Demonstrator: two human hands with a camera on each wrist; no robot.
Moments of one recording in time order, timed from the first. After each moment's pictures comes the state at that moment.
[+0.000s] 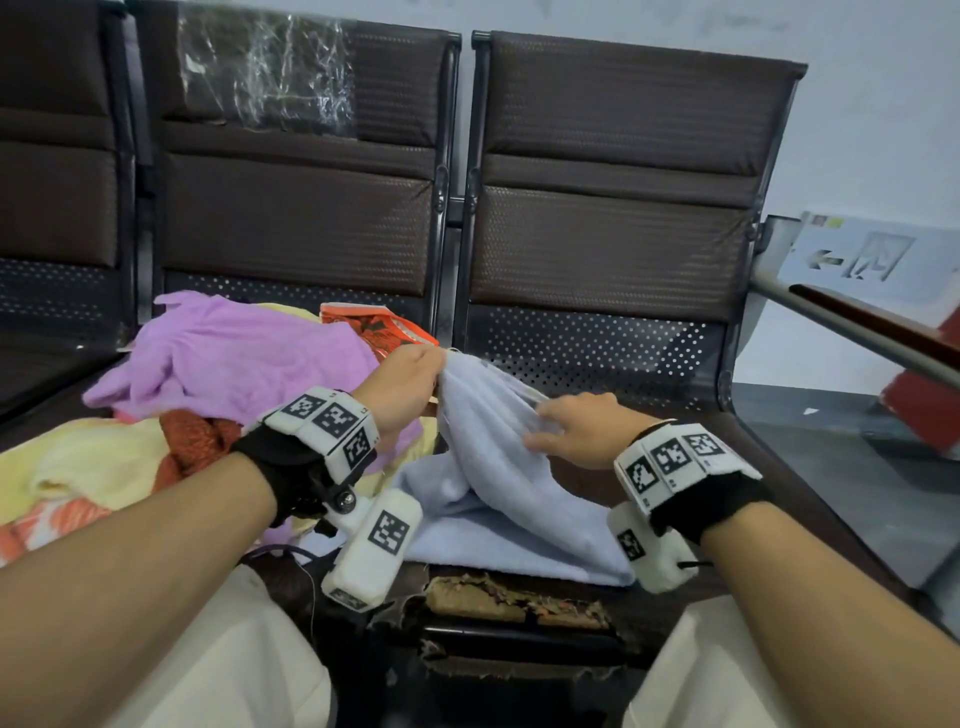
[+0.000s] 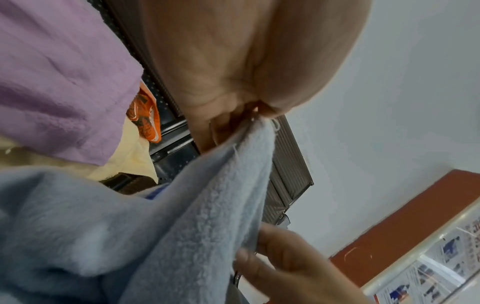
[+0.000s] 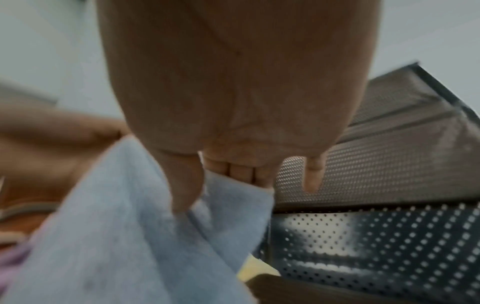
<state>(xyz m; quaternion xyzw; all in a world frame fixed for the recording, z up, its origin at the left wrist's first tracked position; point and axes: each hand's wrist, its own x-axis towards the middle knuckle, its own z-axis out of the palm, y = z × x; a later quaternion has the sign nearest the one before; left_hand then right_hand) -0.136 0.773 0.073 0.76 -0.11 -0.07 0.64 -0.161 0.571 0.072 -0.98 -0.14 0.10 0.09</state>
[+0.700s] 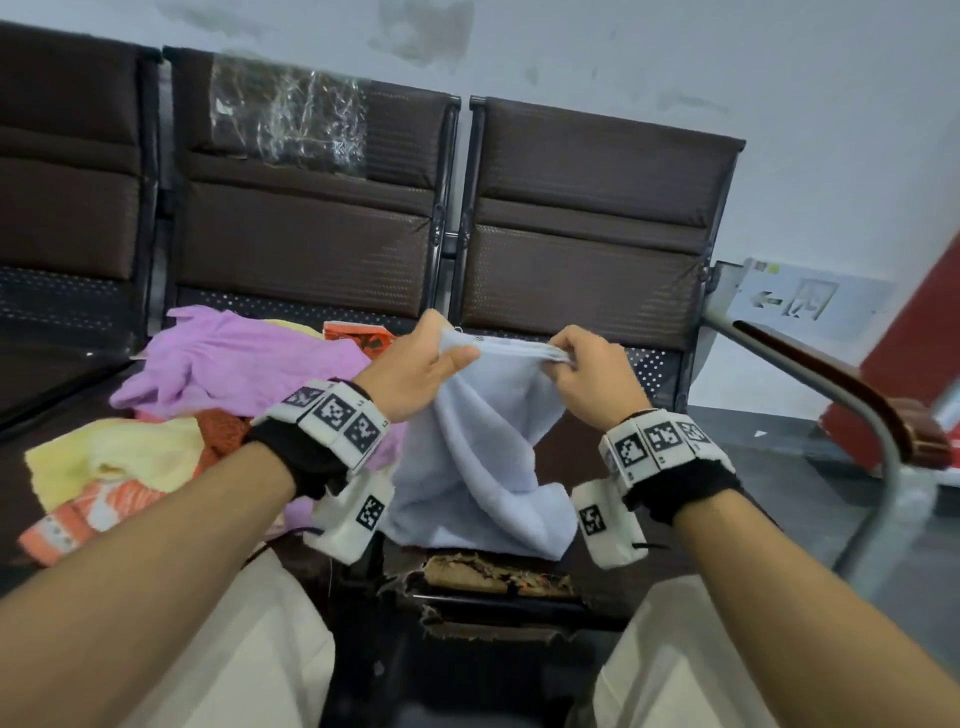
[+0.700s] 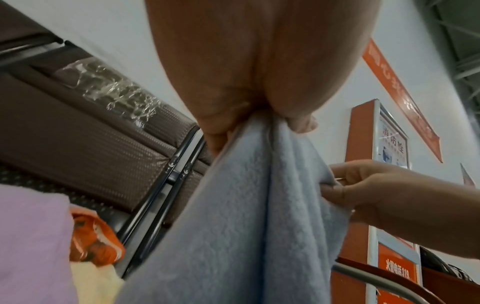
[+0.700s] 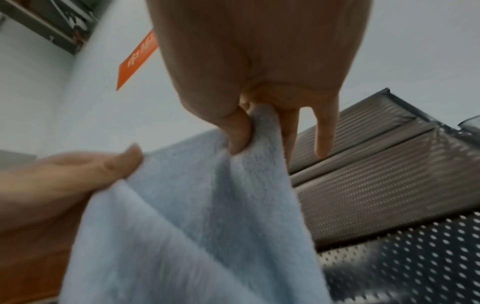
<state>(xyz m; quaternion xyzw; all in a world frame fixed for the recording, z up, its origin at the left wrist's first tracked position) -0.172 0.798 0.125 0.88 -0.27 0.07 0.40 -0.207 0.588 0.135 -0.95 -0.02 -0.19 0.26</state>
